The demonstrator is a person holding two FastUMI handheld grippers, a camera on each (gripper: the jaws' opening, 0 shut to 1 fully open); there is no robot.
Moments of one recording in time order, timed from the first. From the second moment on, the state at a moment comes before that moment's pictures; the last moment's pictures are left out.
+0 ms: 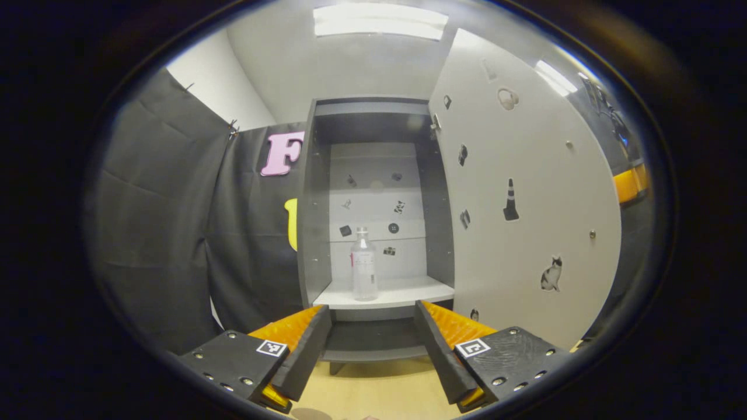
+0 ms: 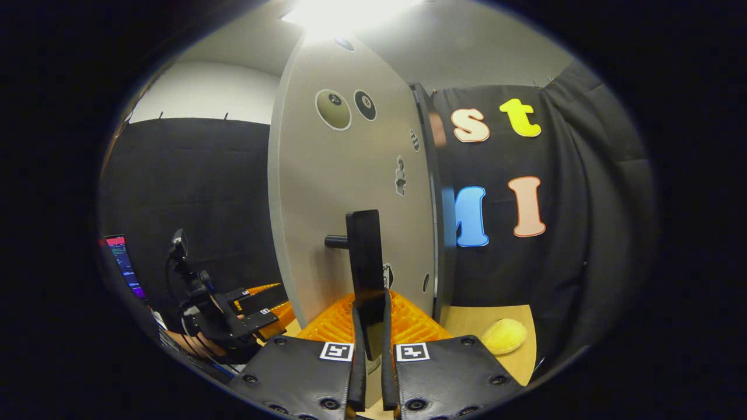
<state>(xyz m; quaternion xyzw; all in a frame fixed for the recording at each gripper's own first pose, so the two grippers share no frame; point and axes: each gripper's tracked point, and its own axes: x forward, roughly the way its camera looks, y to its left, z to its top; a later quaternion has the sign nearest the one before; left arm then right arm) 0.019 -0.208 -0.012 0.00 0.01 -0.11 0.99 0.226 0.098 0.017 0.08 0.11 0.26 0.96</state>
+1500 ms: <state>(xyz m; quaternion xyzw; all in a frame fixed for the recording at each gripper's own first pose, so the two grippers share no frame) 0.164 -0.226 0.039 0.02 0.00 -0.09 1.00 0.175 -0.094 -0.046 0.05 0.10 0.01 0.99</state>
